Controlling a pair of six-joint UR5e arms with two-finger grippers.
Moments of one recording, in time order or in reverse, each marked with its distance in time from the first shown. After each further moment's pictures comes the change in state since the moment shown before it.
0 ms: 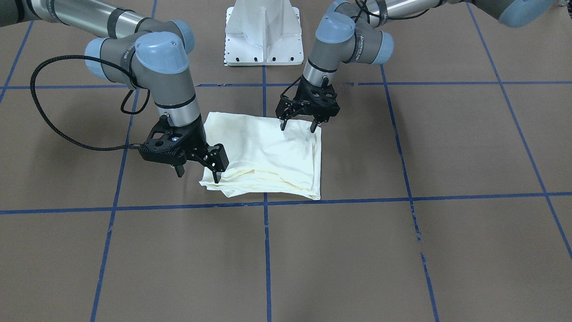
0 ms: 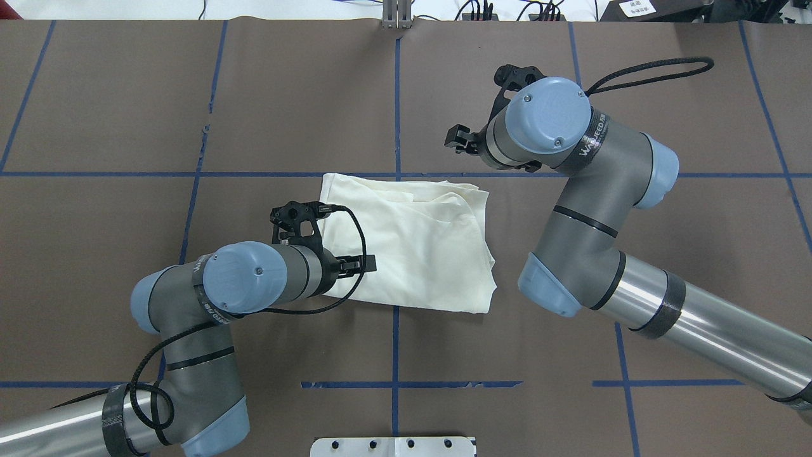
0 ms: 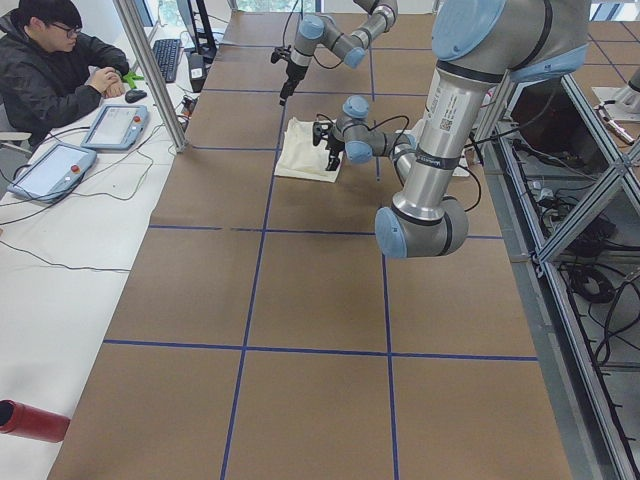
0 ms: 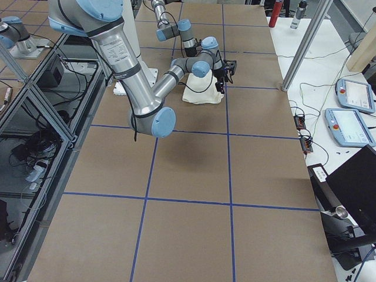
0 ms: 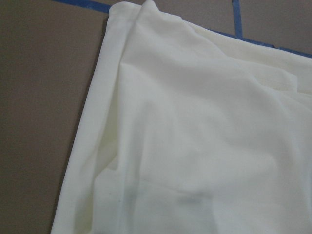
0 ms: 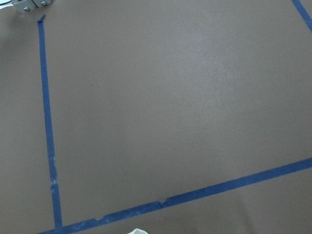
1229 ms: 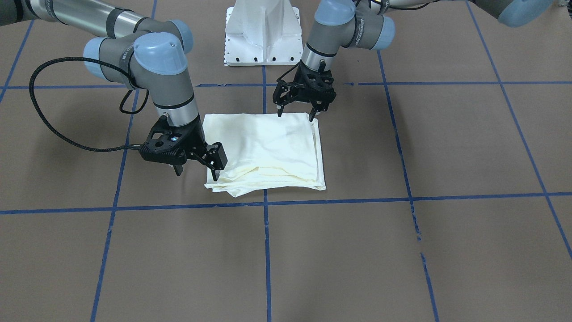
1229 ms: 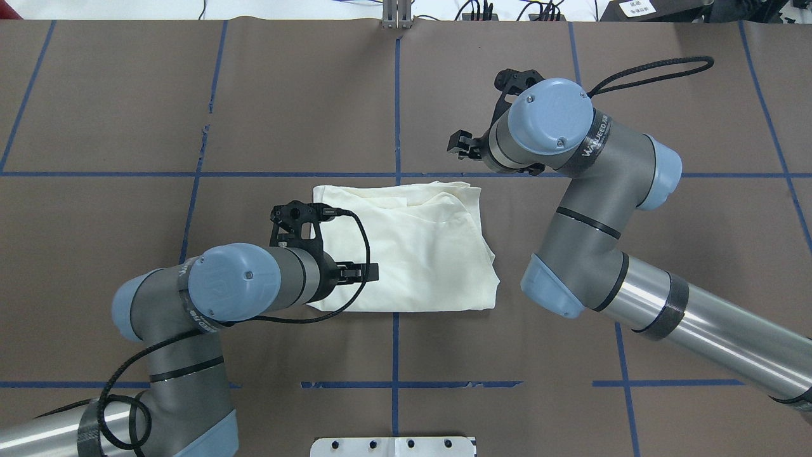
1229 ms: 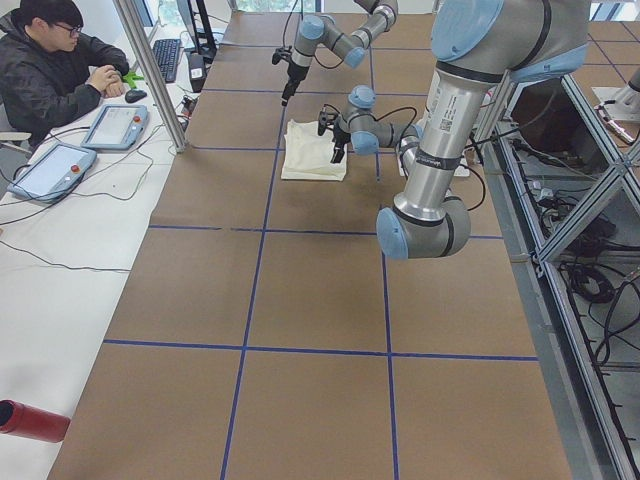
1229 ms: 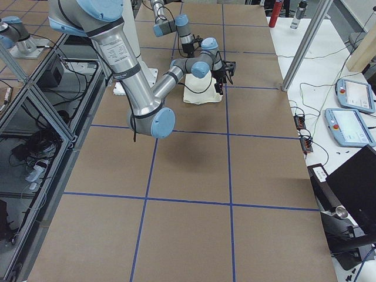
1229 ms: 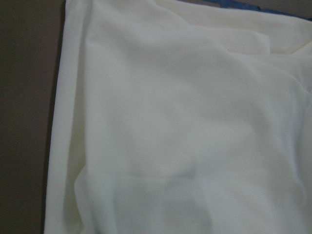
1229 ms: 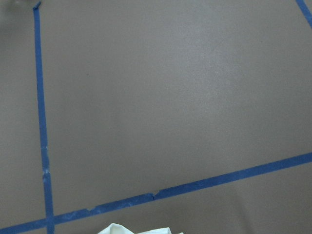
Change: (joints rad) left arm -0.018 0.014 -0.154 0.139 -0.014 0.129; right arm 0.010 -0.007 0.012 -0.039 0.041 -0.066
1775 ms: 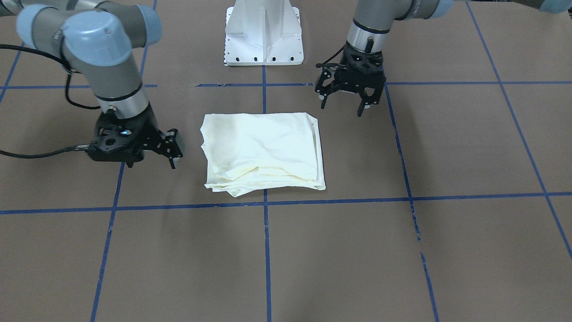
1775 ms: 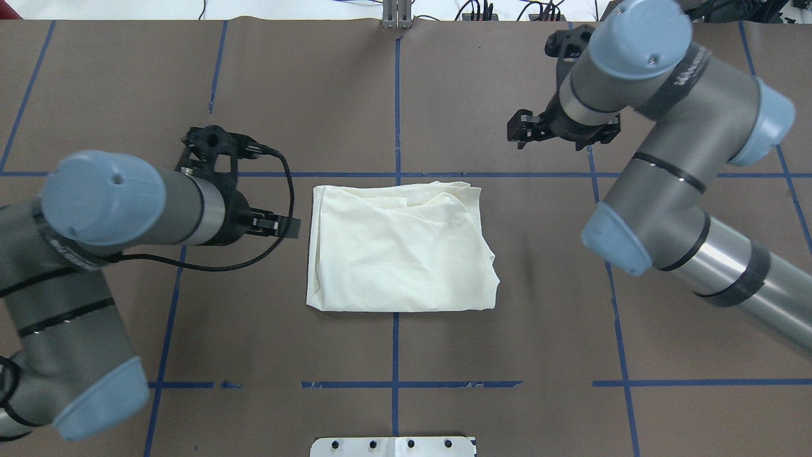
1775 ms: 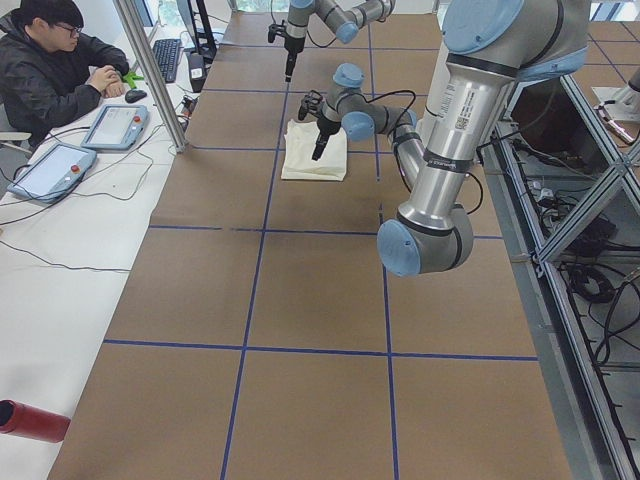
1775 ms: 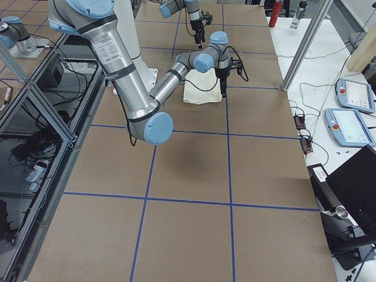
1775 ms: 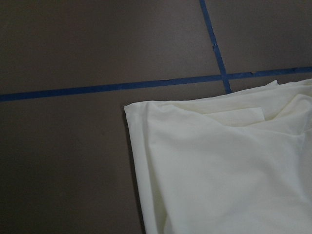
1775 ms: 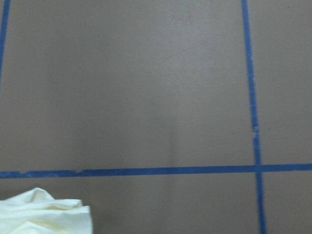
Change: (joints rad) left arm -0.224 0.146 -0.253 0.237 -0.147 0.372; right arm 0.200 -0.090 0.171 -0.263 0.234 -0.446
